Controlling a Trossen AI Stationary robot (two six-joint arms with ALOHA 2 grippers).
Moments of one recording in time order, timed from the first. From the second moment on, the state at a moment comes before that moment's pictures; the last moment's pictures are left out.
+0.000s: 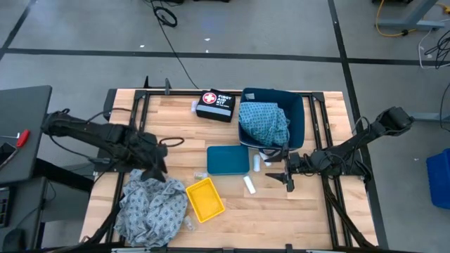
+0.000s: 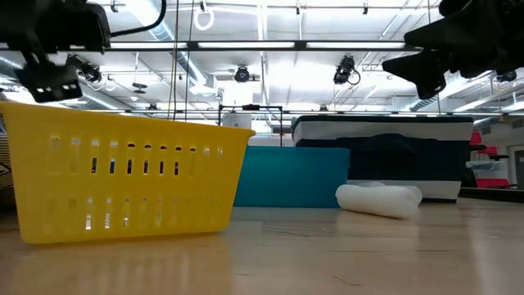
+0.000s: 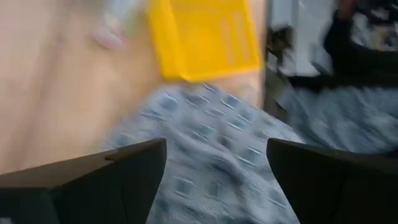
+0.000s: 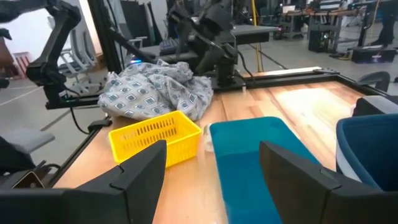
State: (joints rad) left arm -0.21 0.69 0.54 -0.62 0.37 -0.69; right arm 0.46 1.02 0.17 0.76 0.42 0.15
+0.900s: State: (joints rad) left arm -0.57 1.08 0.58 -0.45 0.34 -1.01; right arm 0.46 1.02 0.17 0.76 0.40 0.15
